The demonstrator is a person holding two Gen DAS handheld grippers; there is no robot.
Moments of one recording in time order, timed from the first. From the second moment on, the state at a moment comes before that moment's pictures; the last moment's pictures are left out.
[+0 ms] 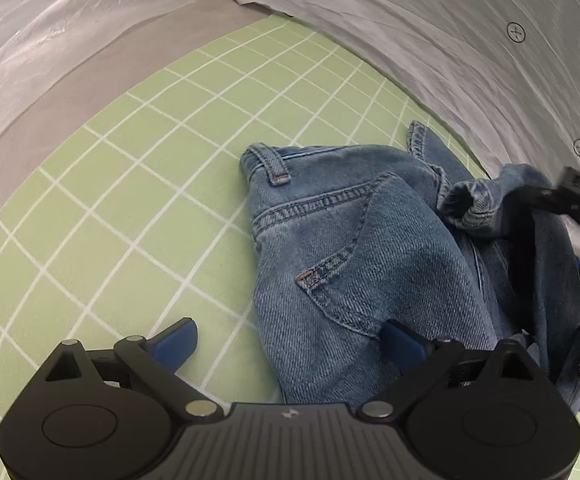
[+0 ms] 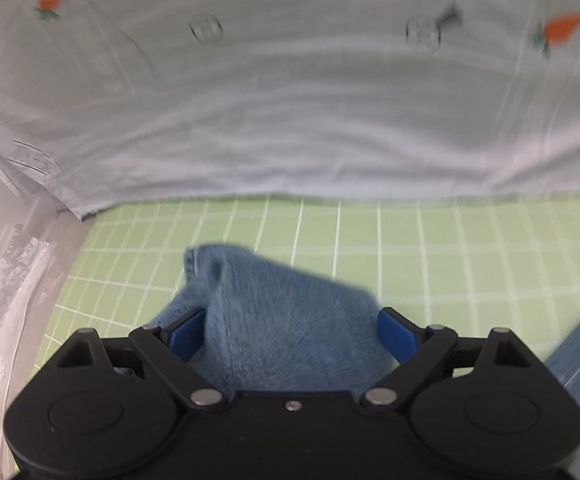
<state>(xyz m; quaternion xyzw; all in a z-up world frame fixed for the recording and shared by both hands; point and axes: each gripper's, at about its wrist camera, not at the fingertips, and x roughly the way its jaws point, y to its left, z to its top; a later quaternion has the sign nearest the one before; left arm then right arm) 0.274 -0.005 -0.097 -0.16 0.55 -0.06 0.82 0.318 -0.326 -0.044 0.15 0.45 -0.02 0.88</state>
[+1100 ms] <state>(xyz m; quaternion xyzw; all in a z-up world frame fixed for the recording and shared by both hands) 0.279 -0.008 -0.099 -0.18 0.54 -0.03 0.82 -0.013 -0.553 -0.058 0.24 0.38 -0.48 0.75</state>
